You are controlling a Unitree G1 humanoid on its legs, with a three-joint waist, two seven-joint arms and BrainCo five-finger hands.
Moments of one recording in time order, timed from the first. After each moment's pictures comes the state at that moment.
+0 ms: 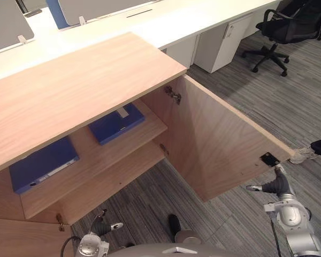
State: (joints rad) left arm 0.20 0.14 -0.08 0.80 0.14 -0.09 0.08; right arm 0.25 -0.55 -0.16 0.18 -0.28 -0.08 -0.13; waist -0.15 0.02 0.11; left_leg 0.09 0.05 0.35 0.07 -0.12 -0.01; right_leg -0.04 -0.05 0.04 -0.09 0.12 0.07
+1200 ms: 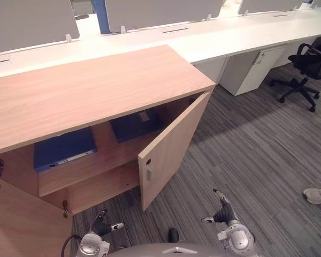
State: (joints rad) left arm 0.18 0.14 -0.08 0.84 0.16 -0.09 0.10; right arm 0.30 -0.20 0.00 0.42 -0.39 -0.12 -0.12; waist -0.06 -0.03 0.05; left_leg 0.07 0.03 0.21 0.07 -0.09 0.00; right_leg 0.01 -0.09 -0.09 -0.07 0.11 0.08
